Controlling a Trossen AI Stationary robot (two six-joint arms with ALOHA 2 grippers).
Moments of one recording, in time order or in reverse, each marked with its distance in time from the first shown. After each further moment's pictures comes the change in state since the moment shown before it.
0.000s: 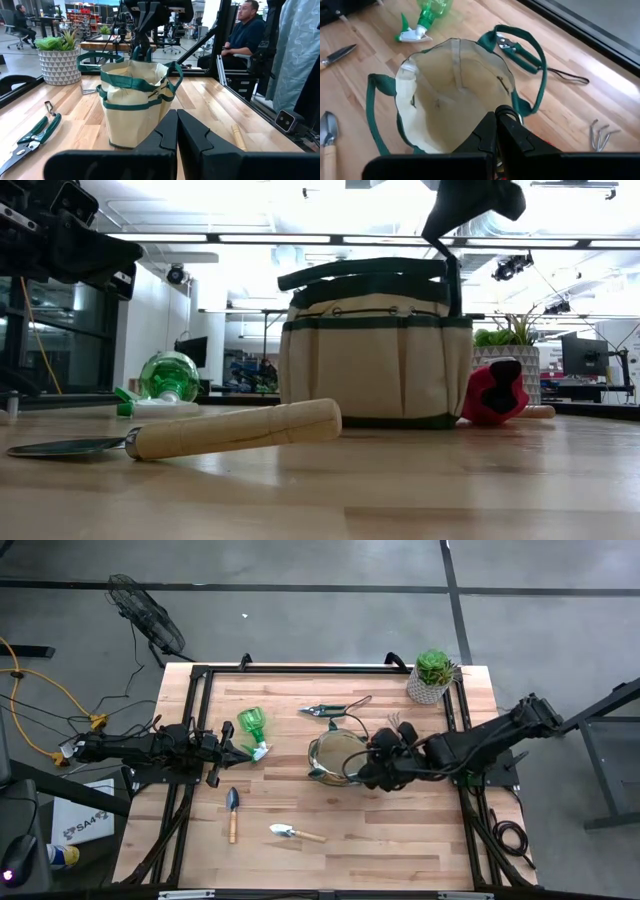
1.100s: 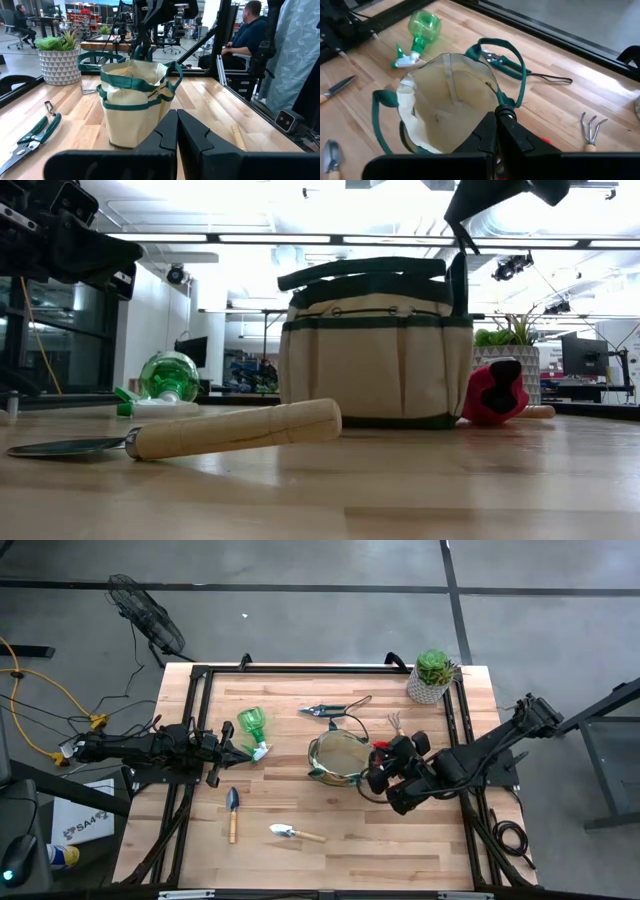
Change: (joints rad) left arm 0.000 0.000 0.000 0.000 0.000 0.000; right arm 0.149 0.000 0.000 -0.141 0.205 0.316
